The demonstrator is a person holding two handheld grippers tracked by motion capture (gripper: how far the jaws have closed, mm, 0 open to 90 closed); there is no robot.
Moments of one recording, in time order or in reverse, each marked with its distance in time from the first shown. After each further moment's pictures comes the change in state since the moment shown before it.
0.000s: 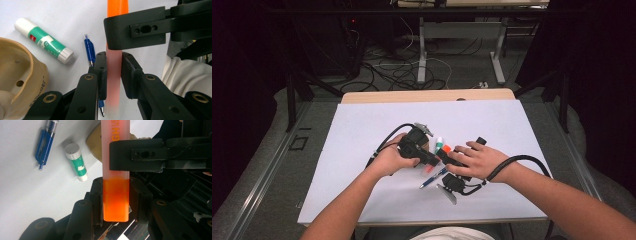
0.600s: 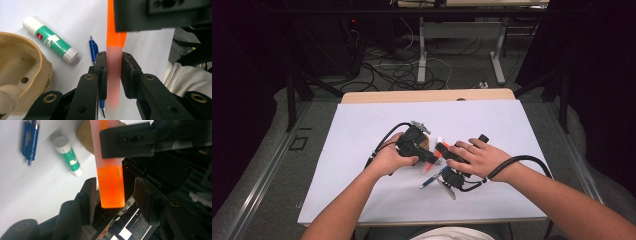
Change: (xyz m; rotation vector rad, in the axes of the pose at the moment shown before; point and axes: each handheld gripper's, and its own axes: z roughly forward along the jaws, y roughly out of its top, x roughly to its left) left arm 0.006 -0.003 -0.003 -0.032 0.017 -0.044; right arm -0.006 -0.008 0.001 0.033 -0.031 0.057
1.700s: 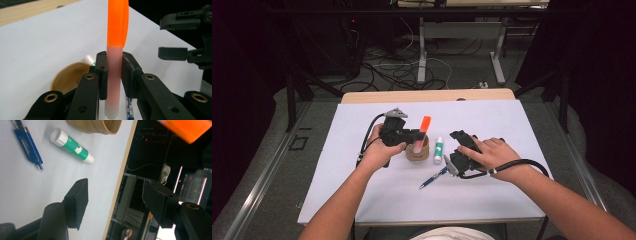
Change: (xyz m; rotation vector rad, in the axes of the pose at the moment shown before) left arm 0.028 -0.016 -0.040 -0.377 0.196 -0.093; right arm 0.004 -0.034 0.001 0.097 0.105 0.531
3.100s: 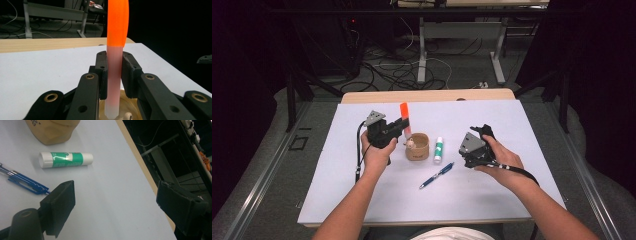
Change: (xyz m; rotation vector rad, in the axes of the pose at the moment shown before) left arm 0.030 -0.036 -0.001 -0.376 0.211 -0.166; right arm 0.013 -0.047 0.016 -0.048 0.040 0.777
